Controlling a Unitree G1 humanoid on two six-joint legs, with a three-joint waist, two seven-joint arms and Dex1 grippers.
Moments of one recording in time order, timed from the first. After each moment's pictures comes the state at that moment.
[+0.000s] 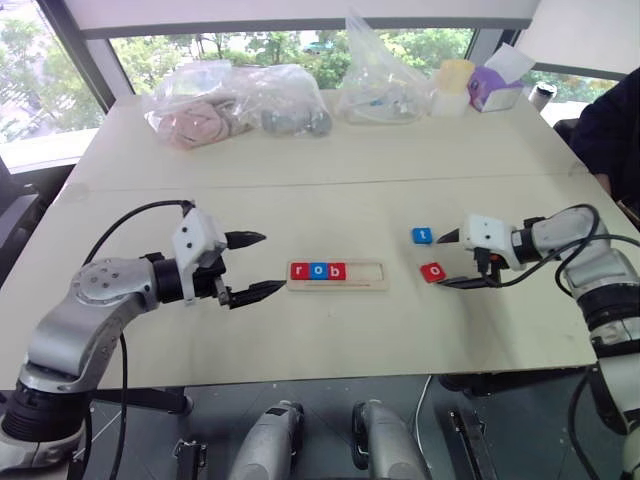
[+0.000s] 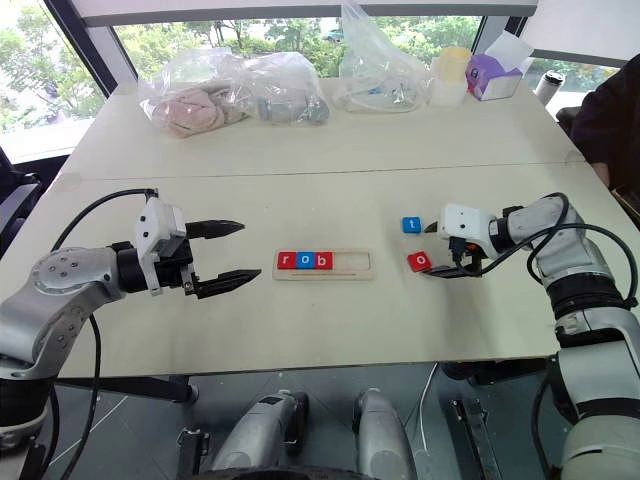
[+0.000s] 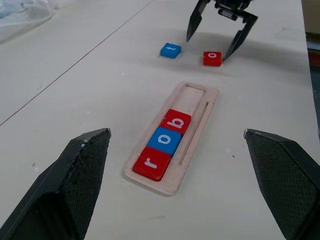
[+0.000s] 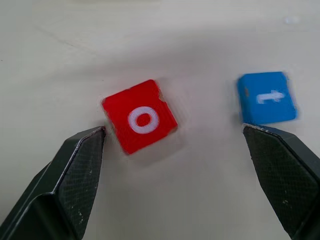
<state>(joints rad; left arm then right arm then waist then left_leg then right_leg) -0.24 0.76 0.08 -0.42 -0.54 0.53 -0.91 -0.79 -0.85 0.25 0.79 -0.03 -0.27 1.37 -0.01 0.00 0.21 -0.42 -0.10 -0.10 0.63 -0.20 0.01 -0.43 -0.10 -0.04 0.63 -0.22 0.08</state>
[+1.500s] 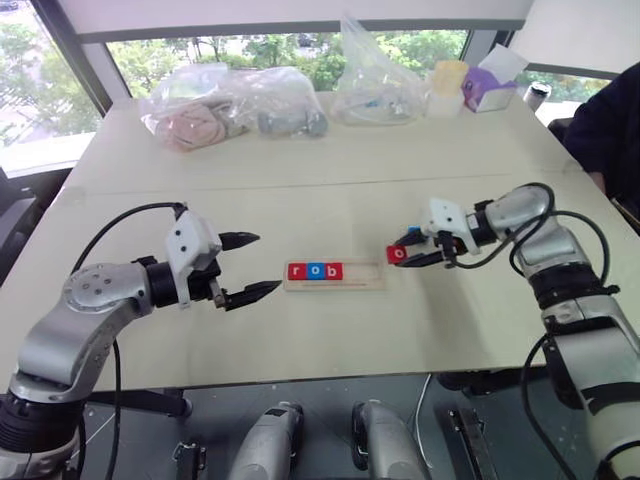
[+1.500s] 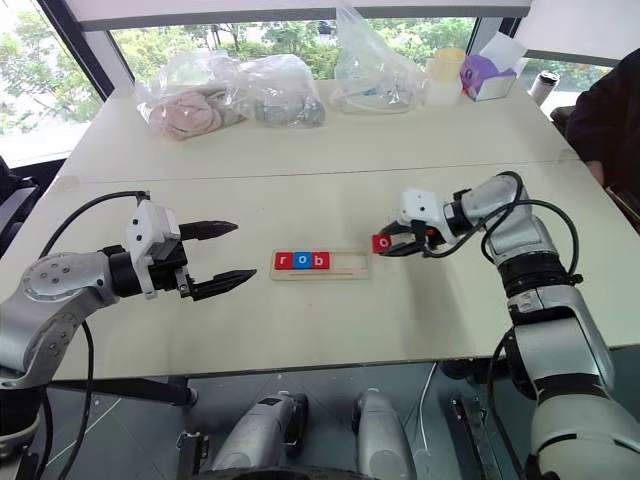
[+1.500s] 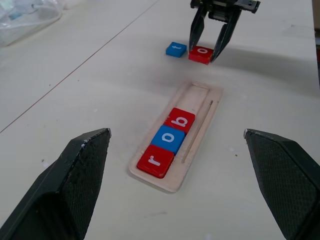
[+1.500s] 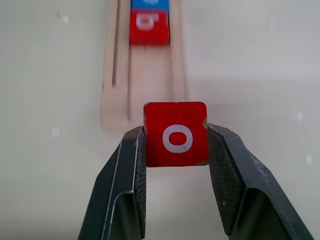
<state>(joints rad) -0.21 0.78 0.11 -0.45 -0.55 0.54 -0.88 -0.89 -0.66 0.23 0.61 0.00 -0.06 1.50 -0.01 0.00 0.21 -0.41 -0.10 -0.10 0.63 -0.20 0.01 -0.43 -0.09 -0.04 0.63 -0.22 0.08</state>
